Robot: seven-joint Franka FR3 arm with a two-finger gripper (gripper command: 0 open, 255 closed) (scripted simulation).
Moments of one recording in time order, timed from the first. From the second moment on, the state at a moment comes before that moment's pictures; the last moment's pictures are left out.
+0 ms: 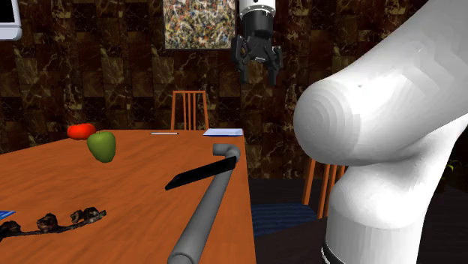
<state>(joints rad) 0.01 -0.75 0.03 -2.42 0.05 1.54 -0.17</state>
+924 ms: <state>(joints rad) -0.02 -0.69 -0.58 -2.91 0.58 1.90 -0.56</state>
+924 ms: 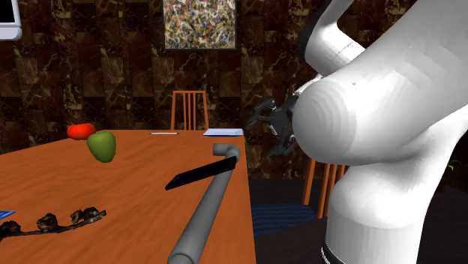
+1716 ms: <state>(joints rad) 0.21 -0.49 -0.76 -3.01 0.98 2.03 -0.85</state>
